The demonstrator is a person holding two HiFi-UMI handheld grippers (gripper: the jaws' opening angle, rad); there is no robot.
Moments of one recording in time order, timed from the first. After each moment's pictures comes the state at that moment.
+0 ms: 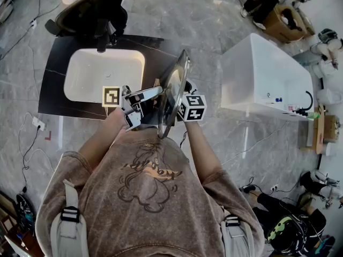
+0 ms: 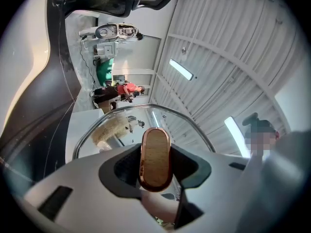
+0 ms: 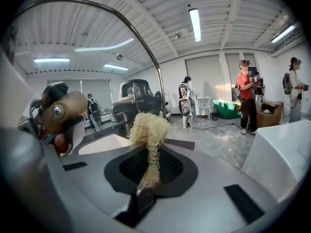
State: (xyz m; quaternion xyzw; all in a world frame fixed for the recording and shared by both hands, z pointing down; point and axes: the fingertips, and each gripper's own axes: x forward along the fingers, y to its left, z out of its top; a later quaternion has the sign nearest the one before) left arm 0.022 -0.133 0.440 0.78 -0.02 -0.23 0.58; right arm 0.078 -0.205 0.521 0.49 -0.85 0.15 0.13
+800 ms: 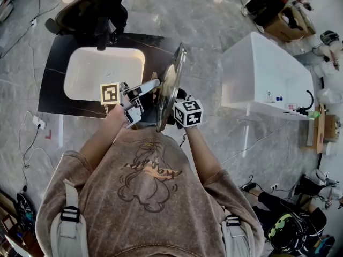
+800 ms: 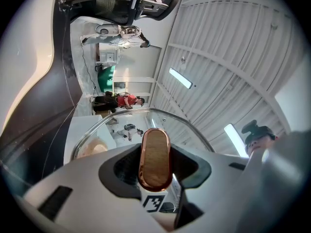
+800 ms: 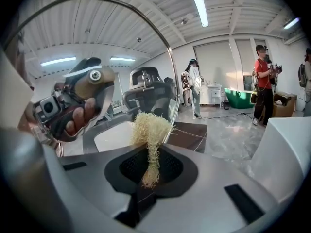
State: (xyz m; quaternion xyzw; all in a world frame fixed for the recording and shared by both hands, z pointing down) left arm 0.011 -0.157 0.438 0.76 -0.04 -0.28 0.59; right arm 0.062 -0.172 0.565 0.42 -0.87 0.19 0.18
